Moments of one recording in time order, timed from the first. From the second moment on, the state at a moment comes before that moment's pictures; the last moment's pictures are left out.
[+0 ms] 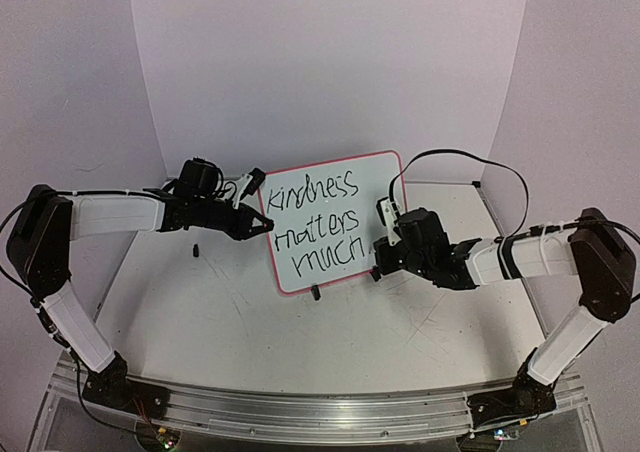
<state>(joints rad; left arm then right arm) -0.49 1.65 1.08 -0.06 0.55 -0.02 0.76 1.62 0.84 0.22 0.29 0.18</state>
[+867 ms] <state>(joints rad) -0.48 1.61 1.08 -0.13 0.33 0.04 0.76 1.28 0.80 0.15 0.28 0.21</state>
